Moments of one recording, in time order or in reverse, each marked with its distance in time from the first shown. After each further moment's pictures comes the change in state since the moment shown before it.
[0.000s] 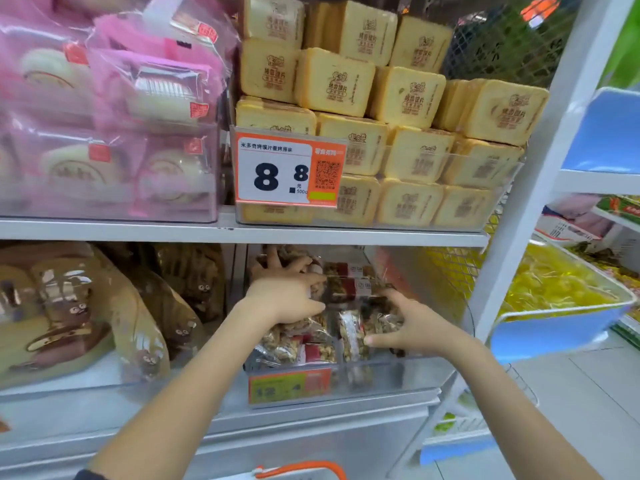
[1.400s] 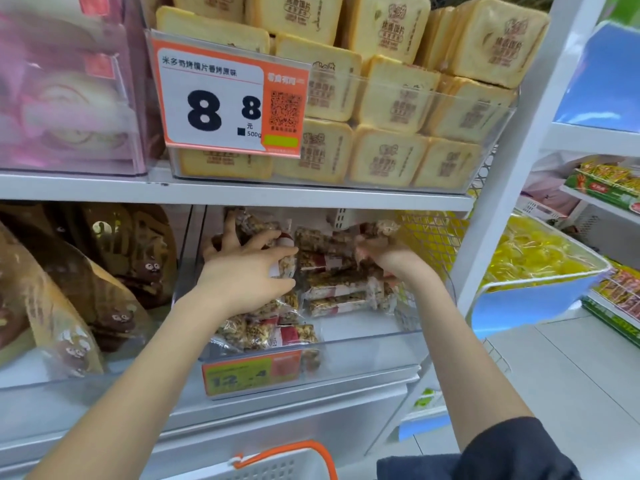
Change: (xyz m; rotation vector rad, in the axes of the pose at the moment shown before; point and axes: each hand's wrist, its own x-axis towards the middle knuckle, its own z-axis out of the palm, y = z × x) left_hand -0.001 -0.001 0.018 -0.150 0.187 -0.007; right_hand 0.089 0.020 -0.021 0.467 0.250 0.335
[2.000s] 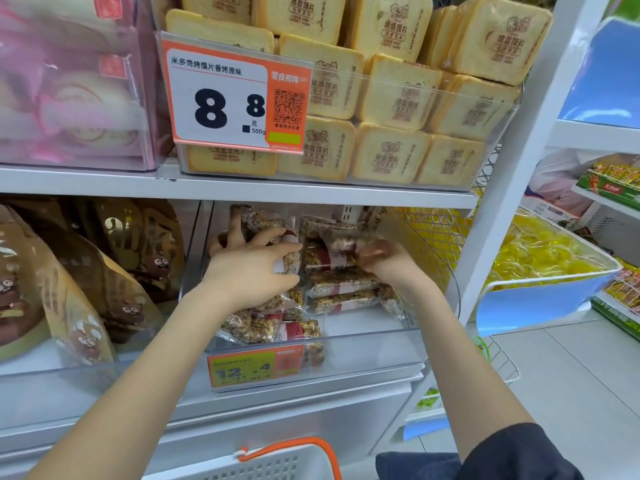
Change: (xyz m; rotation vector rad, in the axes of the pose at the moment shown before) left_hand -0.002 0.000 0.002 -0.013 0.032 -0.001; right_hand 0.002 0.021 0.015 0.124 -0.100 -0.287
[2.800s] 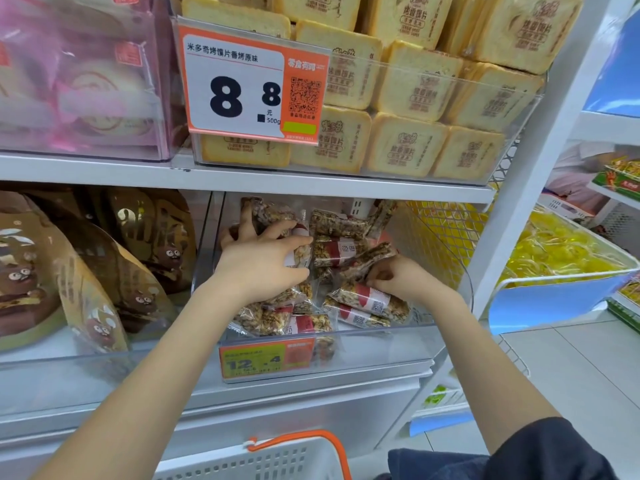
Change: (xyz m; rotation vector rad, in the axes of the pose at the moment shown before) left_hand -0.001 0.001 0.001 0.004 0.019 0.000; right_hand -0.012 0.018 -0.002 -0.540 -0.122 -0.157
